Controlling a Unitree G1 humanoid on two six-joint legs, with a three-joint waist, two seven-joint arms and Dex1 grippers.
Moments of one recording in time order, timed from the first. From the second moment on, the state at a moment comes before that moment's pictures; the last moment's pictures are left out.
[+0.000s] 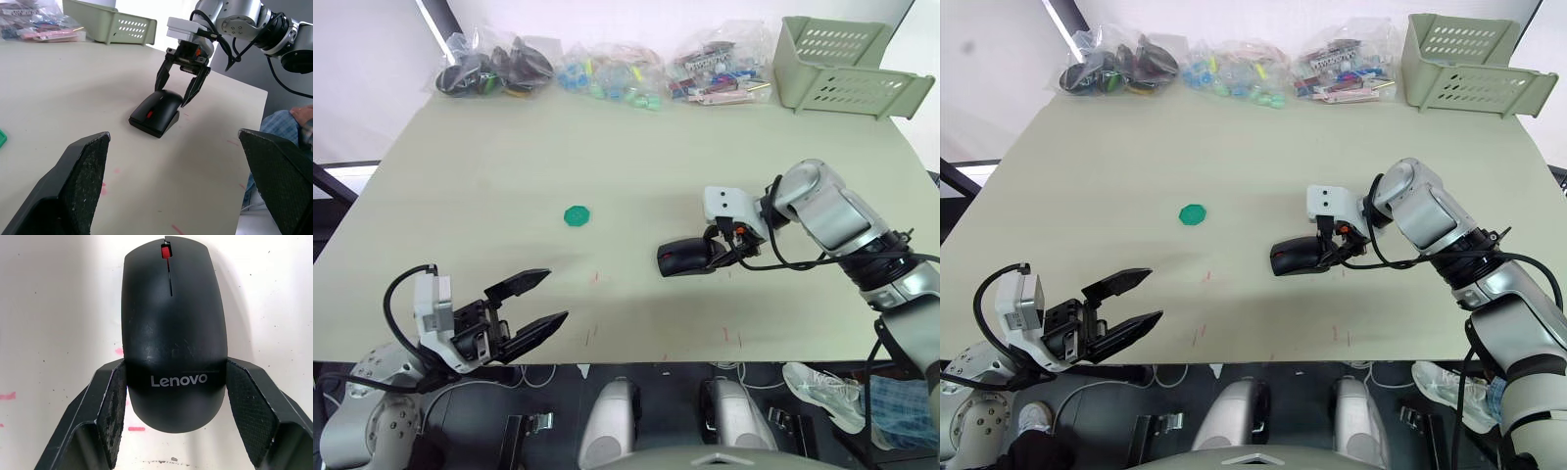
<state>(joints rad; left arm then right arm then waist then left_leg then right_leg) 0.28 0.63 0.43 -0.30 -0.80 0.26 -1.24 -0.97 -0.63 0.58 0.17 -0.01 0.62 1.40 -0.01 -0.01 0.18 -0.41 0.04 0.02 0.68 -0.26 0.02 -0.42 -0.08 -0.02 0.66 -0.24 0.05</state>
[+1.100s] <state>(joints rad) 0.30 0.62 0.42 -0.30 -0.79 0.24 -1.24 -0.98 -0.58 0.58 0.22 -0.07 0.58 1.43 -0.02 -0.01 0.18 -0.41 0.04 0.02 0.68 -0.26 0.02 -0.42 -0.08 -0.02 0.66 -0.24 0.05</state>
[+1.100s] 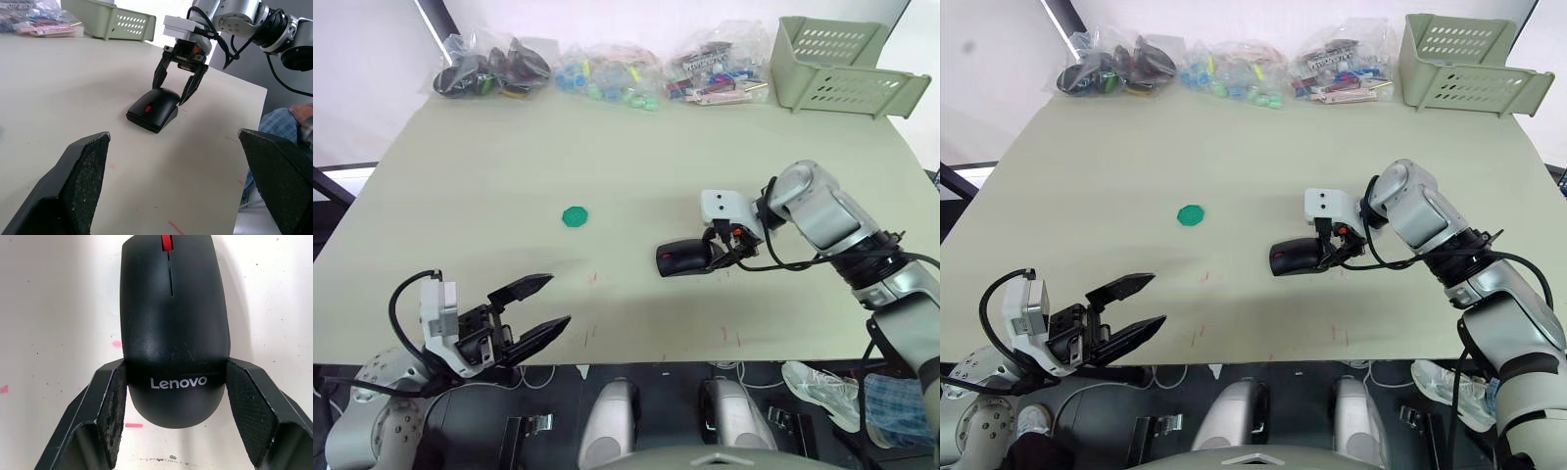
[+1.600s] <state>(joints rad) 0.32 0.60 0.42 -0.30 -0.78 0.23 -1.22 -0.98 -0.55 0.58 0.22 -0.08 0.58 1.43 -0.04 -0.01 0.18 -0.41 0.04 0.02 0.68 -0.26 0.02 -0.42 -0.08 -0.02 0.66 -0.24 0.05</state>
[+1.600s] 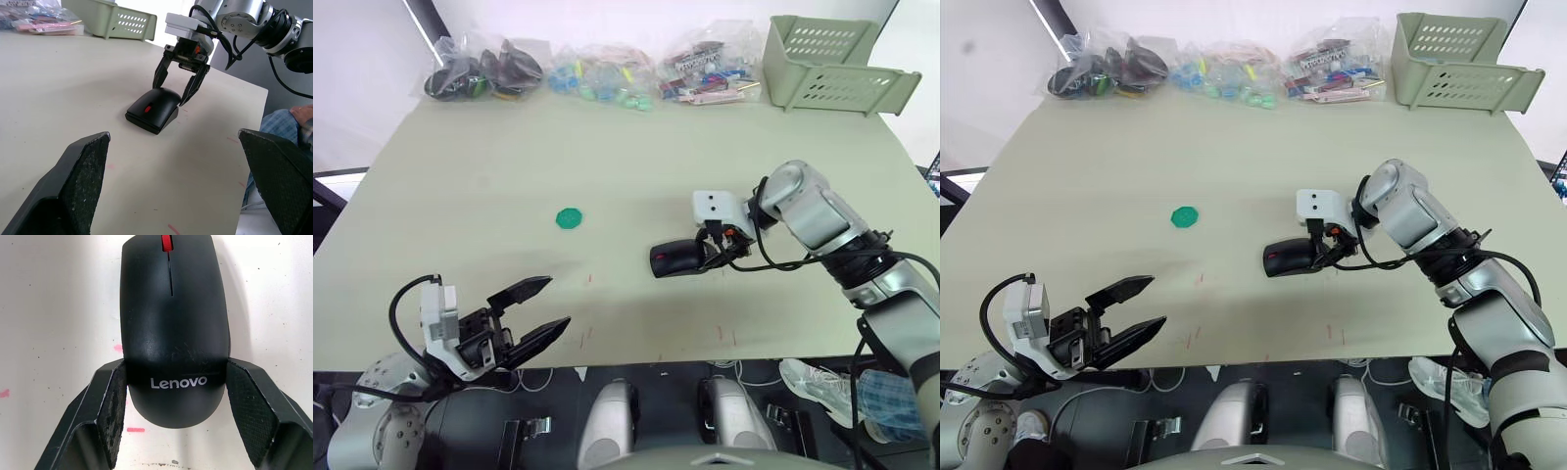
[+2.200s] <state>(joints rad) 0.32 0.60 0.42 -0.30 -0.77 0.23 -1.23 -1.00 -0.54 0.58 0.21 -0.11 0.53 1.44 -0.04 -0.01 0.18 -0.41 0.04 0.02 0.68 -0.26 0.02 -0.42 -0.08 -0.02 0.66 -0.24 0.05</state>
